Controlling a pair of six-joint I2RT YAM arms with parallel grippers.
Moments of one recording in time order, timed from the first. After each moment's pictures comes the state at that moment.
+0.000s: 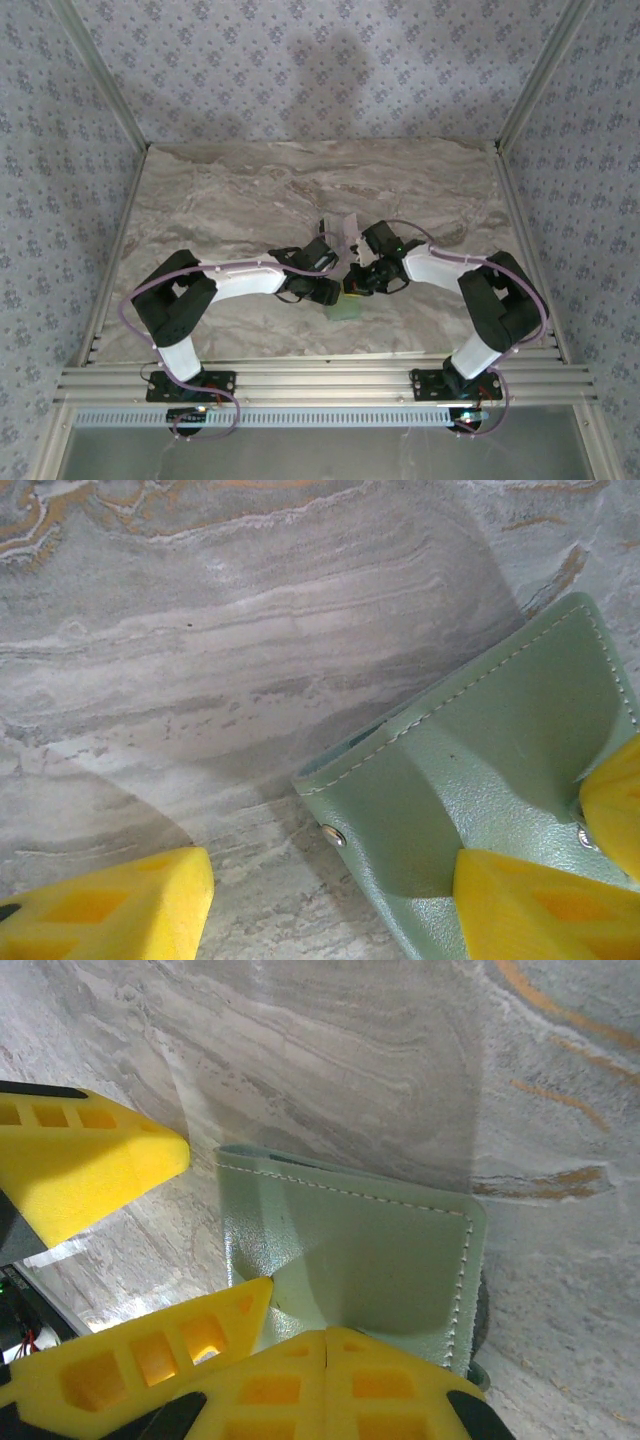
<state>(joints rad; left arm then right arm) -0.93 1.75 0.99 -0.40 0.02 -0.55 0.57 1.60 0.80 -0.37 -0.54 0.54</state>
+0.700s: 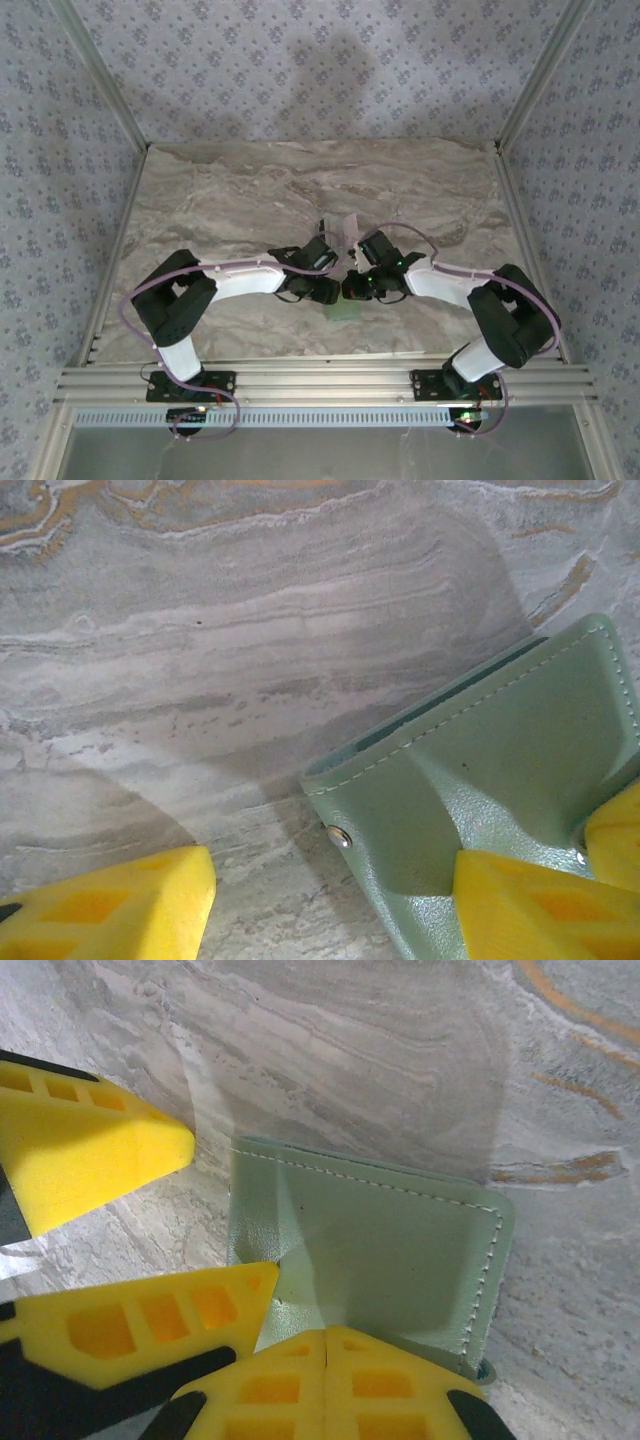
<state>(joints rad) -0.92 1.75 0.99 -0.40 0.03 -0.57 0.67 1.51 0.71 -0.26 -0.39 0.57</state>
